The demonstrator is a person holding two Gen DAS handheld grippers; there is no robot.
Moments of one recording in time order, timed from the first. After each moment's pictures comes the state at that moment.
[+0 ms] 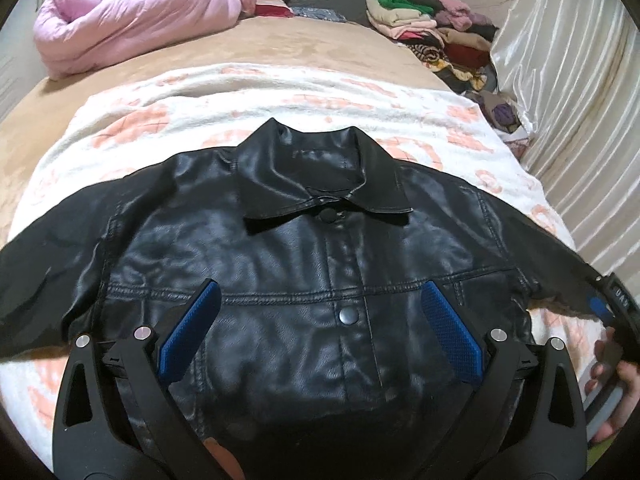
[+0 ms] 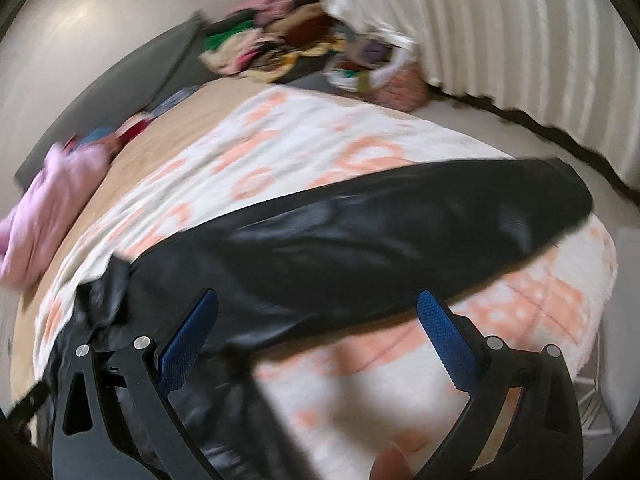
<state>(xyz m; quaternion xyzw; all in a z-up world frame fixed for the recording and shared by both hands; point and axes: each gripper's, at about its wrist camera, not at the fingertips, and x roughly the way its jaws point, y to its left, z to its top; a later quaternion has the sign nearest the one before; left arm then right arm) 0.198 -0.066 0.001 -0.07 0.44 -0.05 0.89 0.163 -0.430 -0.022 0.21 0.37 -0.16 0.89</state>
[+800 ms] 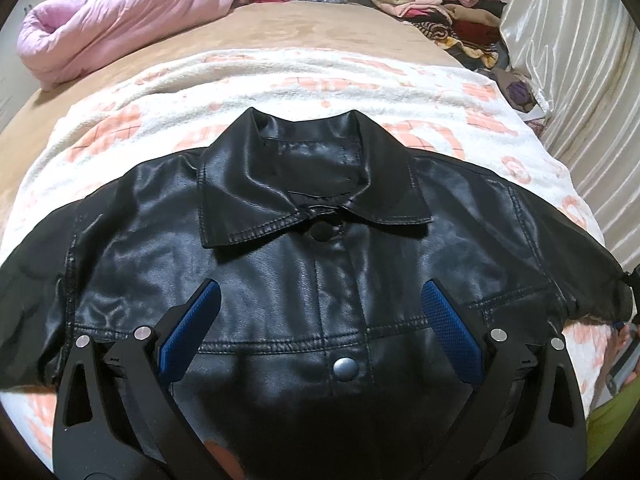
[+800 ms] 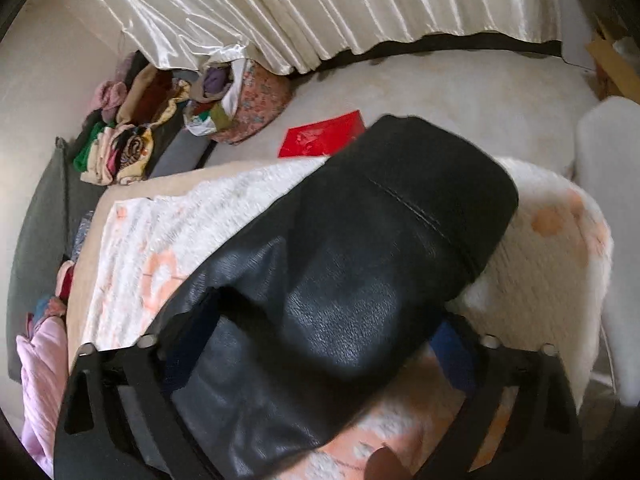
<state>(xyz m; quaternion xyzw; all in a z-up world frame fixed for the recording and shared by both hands) 0.250 -0.086 -0.028 -0.05 0.47 -0.03 0.88 0.167 -0.626 -0.097 0.42 0.31 -0.31 0.80</state>
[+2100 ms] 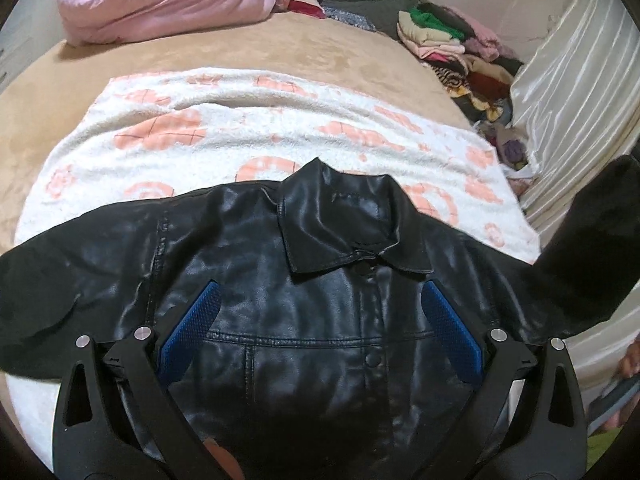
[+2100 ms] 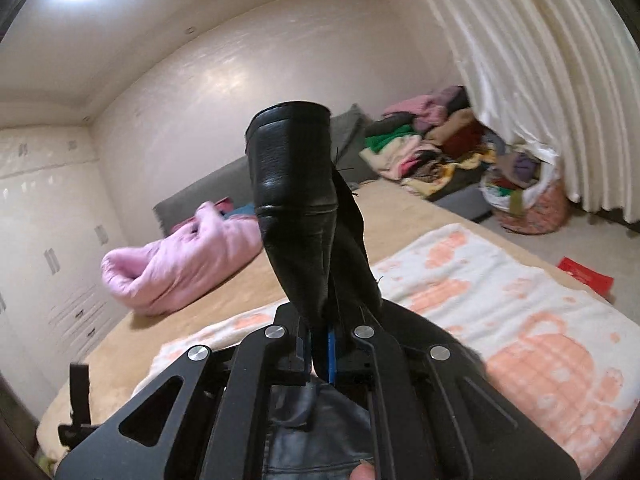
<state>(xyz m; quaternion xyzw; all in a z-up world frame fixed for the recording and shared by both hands) 0.229 0.010 0.041 -0.16 0.45 -0.04 0.88 0.186 -0.342 0.128 0.18 0.14 0.10 0.97</state>
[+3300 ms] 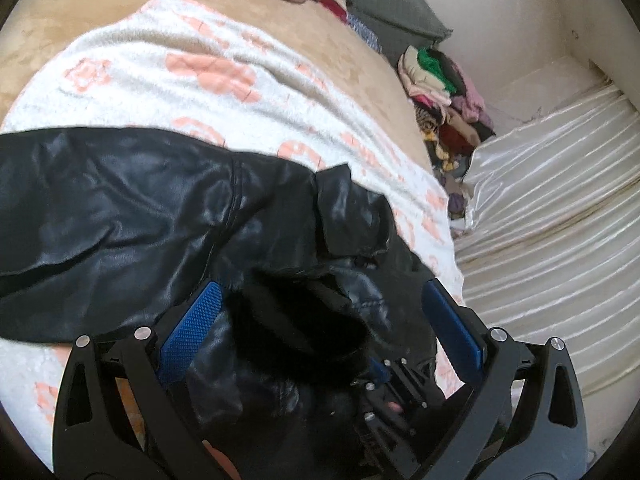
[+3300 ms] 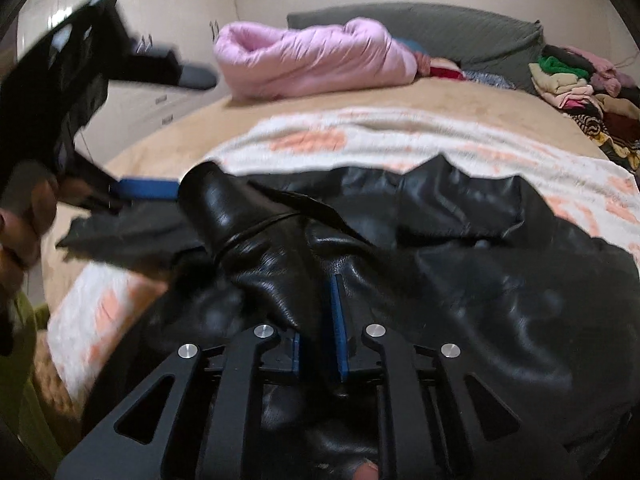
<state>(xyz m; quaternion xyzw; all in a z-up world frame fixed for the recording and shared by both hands) 0.187 0.136 0.004 -0.36 0.44 -0.11 0.82 0.162 -0.053 -0.048 -0.07 0.35 0.32 0.88</state>
